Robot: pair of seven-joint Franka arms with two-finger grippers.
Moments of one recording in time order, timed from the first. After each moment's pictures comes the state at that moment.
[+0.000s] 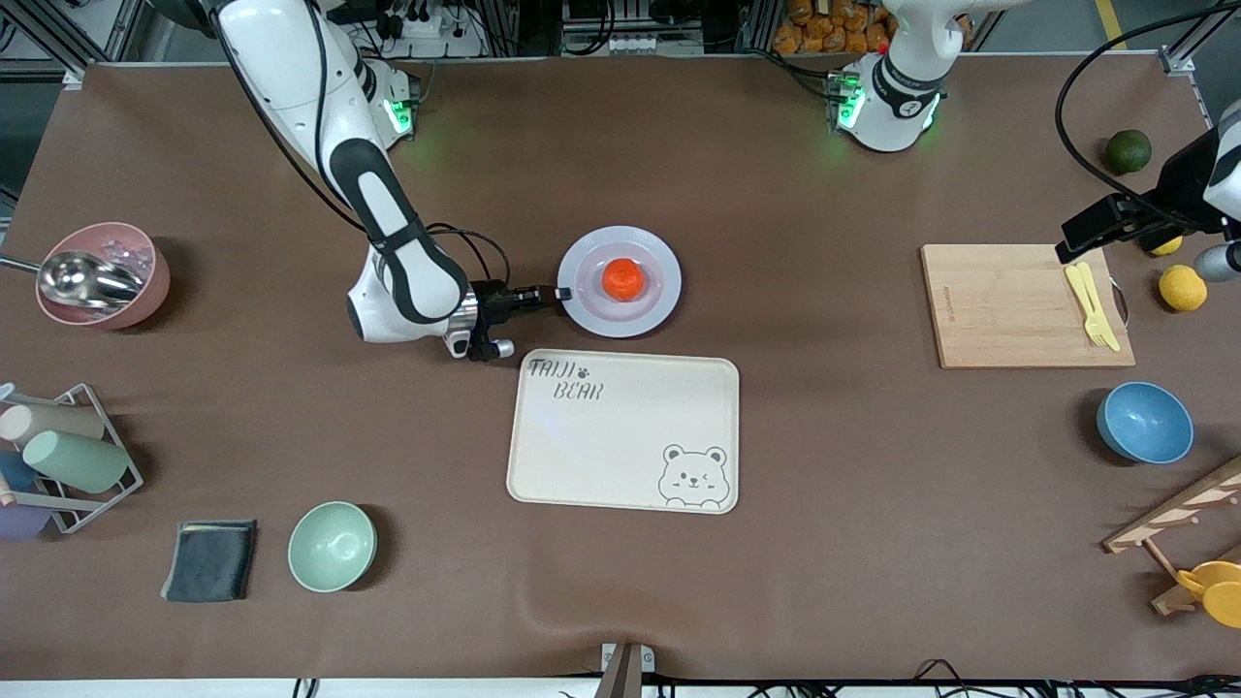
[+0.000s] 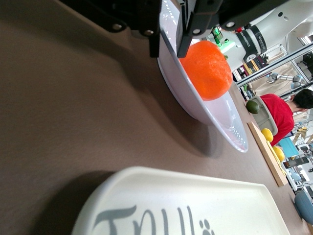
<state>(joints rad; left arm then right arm) 0.08 -0.02 -0.11 -1.57 -0.03 1.53 -0.19 0.49 0.58 -0.03 -2.12 1.40 2.06 -0.64</state>
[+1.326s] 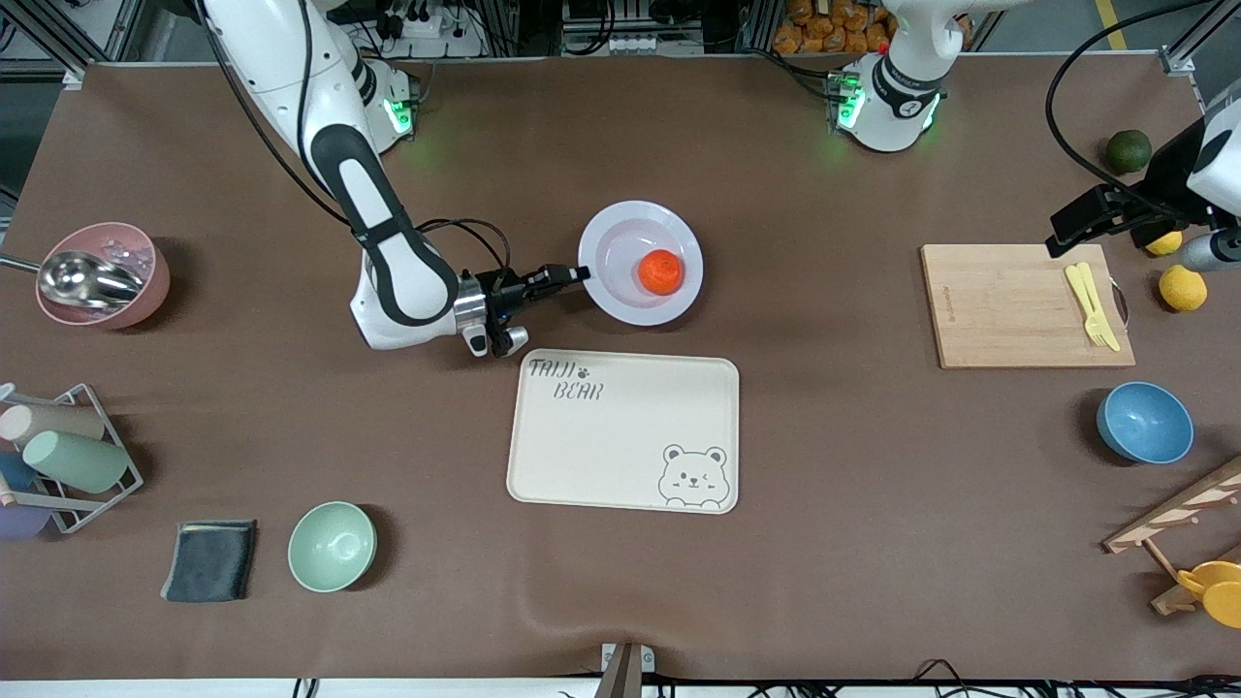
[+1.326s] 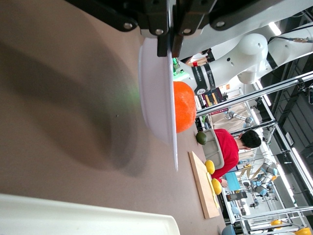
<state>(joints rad) 0.08 -0.02 -0.13 -1.57 -0.03 1.53 -0.19 0.49 0.54 -0.04 -2.07 1.46 1.84 -0.74</state>
